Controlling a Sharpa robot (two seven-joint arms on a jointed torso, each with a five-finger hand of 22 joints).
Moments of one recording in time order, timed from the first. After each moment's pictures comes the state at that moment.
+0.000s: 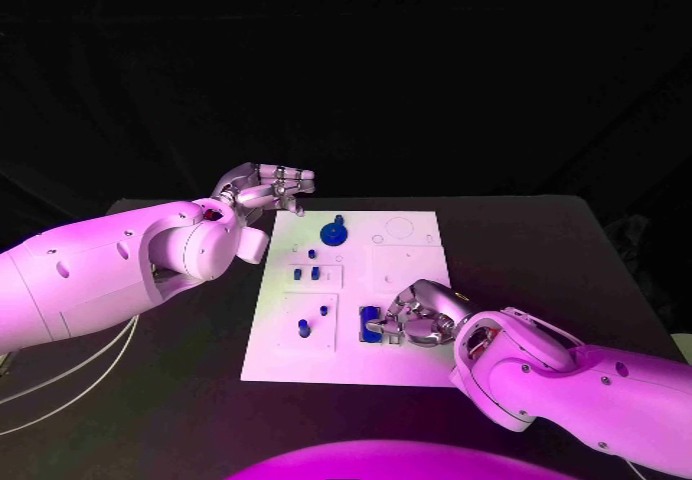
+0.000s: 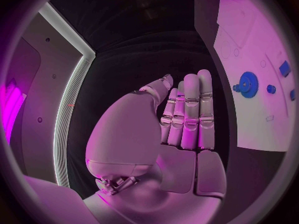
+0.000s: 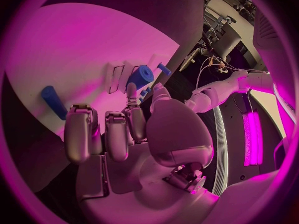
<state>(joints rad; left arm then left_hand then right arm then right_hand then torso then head) 1.18 -0.90 0.01 1.50 -0.11 -0.32 0.24 1.42 -0.13 0.40 0.05 0.08 1.01 0.19 0.08 0.07 1.13 0.12 0.19 0.16 1.18 0.03 0.89 0.51 0.17 1.04 0.12 0.81 0.55 1.00 -0.83 -0.11 1.86 -1.35 -0.50 -0.51 1.16 0.01 -0.15 0.25 0.28 1.05 0.06 0.37 0.53 1.43 -0.02 1.33 1.31 1.47 -0.07 1.53 1.31 0.05 1.47 0.04 1.36 1.31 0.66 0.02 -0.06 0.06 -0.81</state>
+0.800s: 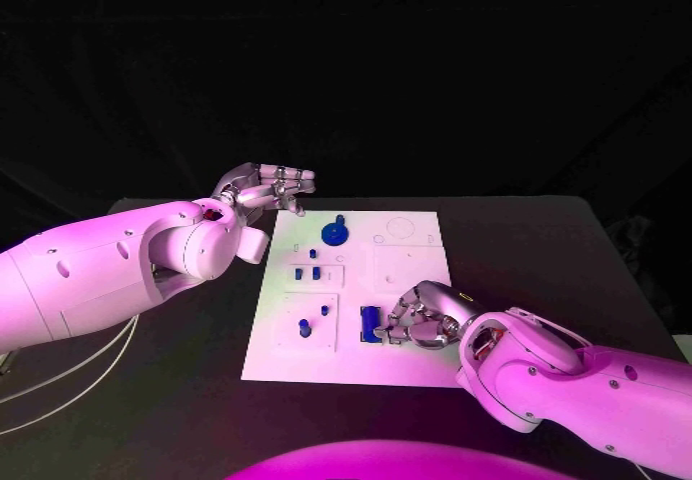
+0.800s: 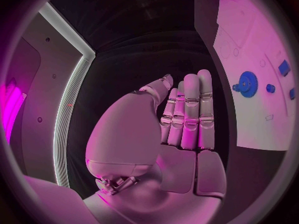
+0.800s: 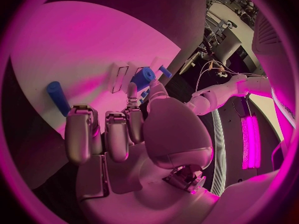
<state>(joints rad) 1.18 -0.90 0.01 1.50 -0.11 -0.32 0.24 1.42 -0.13 0.40 0.05 0.08 1.01 0.19 0.08 0.07 1.13 0.12 0.19 0.16 1.18 0.03 0.89 0.51 0.17 1.04 0.12 0.81 0.55 1.00 -0.84 -0.11 1.86 -1.38 -0.47 -0.50 1.25 0.02 -0.15 0.21 0.31 1.06 0.05 0.38 0.53 1.44 -0.03 1.35 1.31 1.47 -0.08 1.53 1.31 0.05 1.47 0.03 1.38 1.31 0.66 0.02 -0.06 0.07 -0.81</state>
